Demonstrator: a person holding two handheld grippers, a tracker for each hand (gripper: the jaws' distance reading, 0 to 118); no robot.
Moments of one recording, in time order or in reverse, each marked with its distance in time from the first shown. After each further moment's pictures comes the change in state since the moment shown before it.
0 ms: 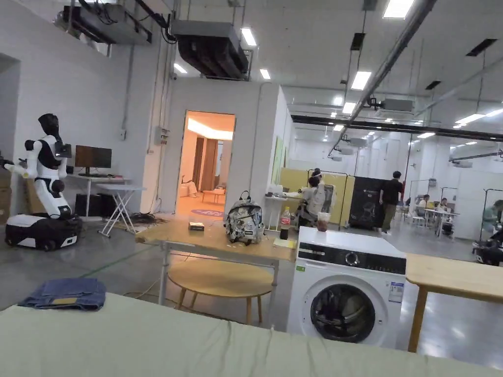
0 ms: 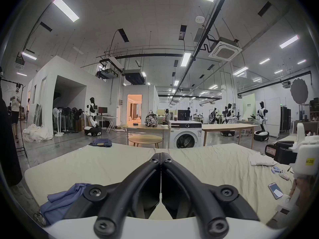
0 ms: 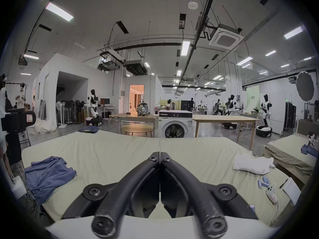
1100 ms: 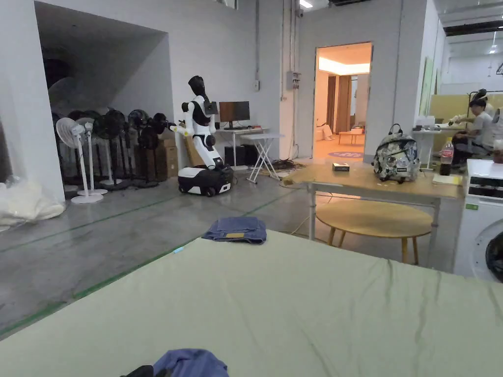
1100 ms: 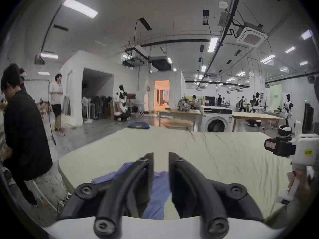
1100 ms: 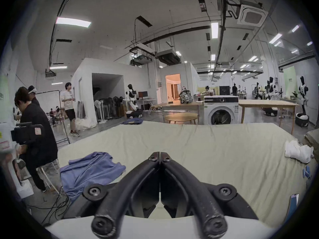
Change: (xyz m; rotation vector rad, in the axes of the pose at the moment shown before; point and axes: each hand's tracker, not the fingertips) left arm -0.133 -0.020 0.073 -0.185 0.242 0.041; right arm -0.096 -0.030 -0.042 -0.124 0.396 -0.080
